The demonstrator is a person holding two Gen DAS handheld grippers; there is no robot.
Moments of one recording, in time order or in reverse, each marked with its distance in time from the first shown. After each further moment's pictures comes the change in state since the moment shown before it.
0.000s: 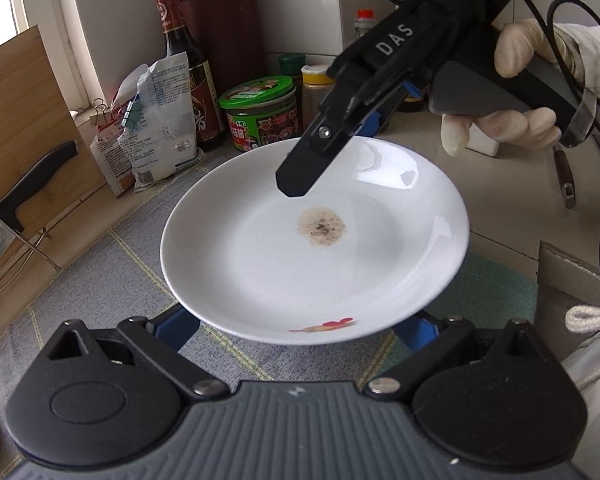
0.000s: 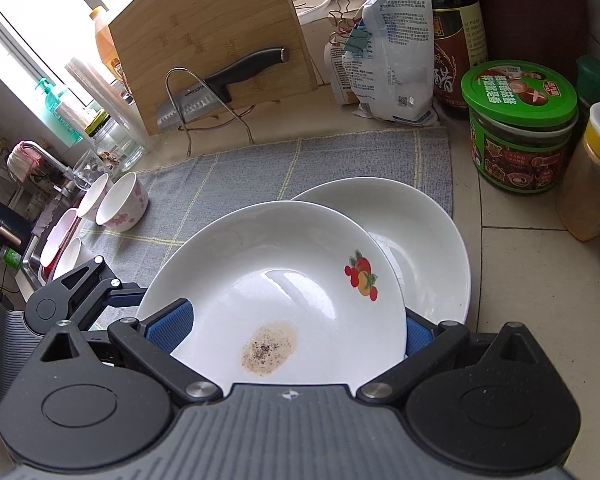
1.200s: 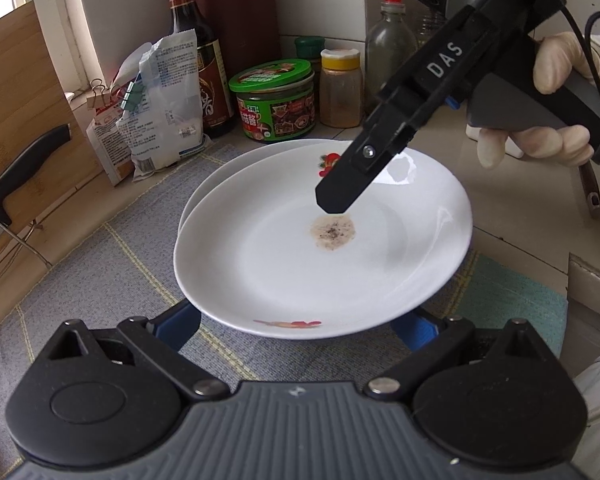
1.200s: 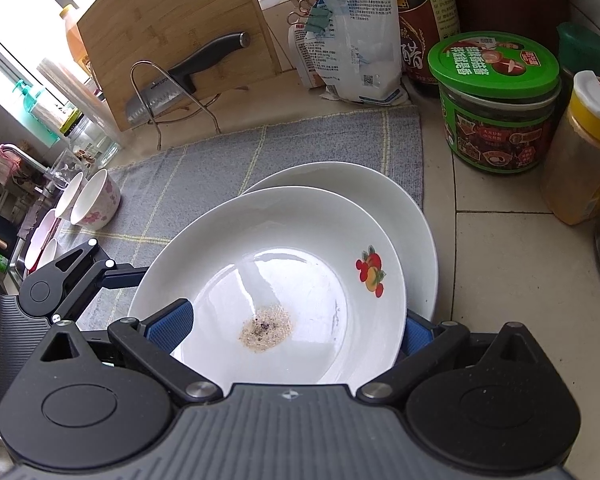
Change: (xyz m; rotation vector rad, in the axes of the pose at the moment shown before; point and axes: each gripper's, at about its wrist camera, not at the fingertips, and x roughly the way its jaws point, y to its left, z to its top) left arm 0.030 0.014 0.009 -0.036 0.035 0.006; right arm 0.012 -0.022 0.001 0.044 0.036 -0.036
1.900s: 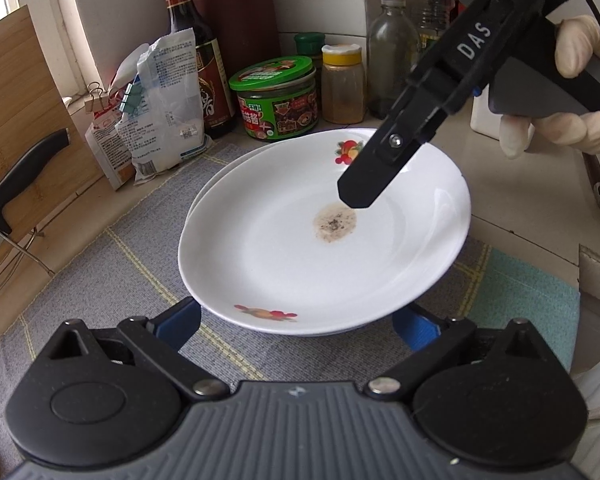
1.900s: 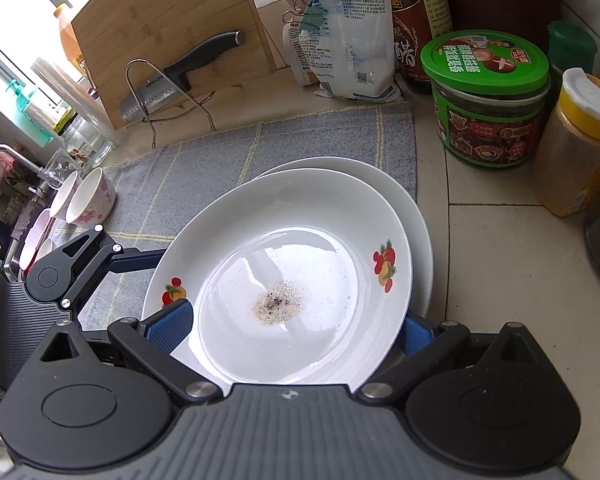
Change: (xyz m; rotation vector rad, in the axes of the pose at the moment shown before) left arm 0.006 0.001 0.002 0.030 0.004 0.013; right arm -0.006 0.005 -0.001 0.011 0.008 -0.027
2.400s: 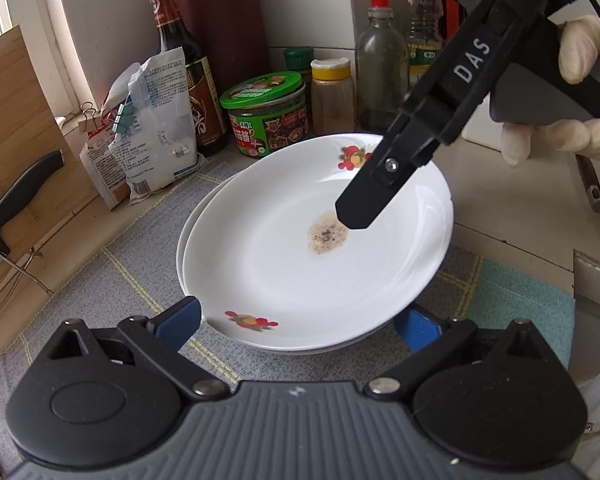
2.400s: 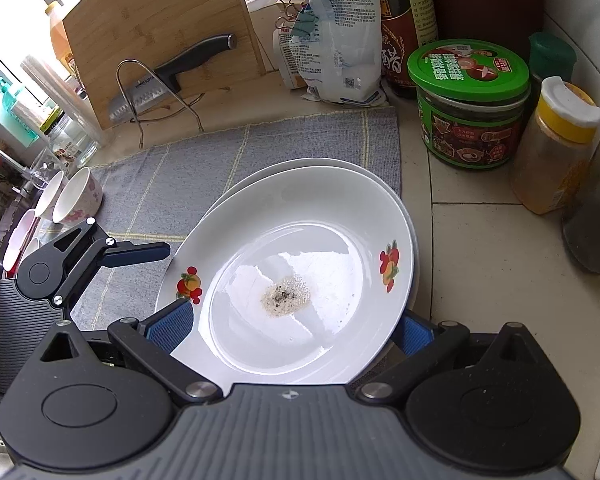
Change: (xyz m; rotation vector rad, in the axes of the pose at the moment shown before) left arm -0.003 -0.003 0.003 0.022 -0.038 -0.008; right arm -0.009 0.009 -0.005 -0.006 -0.012 -0.069
